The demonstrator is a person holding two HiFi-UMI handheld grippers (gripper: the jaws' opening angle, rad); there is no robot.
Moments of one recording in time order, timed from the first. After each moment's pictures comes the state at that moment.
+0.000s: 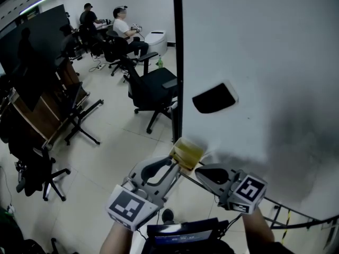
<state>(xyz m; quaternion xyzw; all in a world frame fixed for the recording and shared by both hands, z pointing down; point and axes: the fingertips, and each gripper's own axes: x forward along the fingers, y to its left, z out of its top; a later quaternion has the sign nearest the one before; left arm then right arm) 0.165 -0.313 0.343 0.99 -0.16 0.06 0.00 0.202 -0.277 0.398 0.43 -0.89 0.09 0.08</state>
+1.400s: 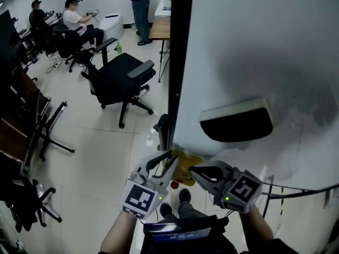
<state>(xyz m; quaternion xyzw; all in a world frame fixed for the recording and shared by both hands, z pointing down) 0.242 -0.423 0.460 0.99 -0.05 0.11 0.01 0.236 -0.370 0.451 0.53 -0.83 0.16 0.11</state>
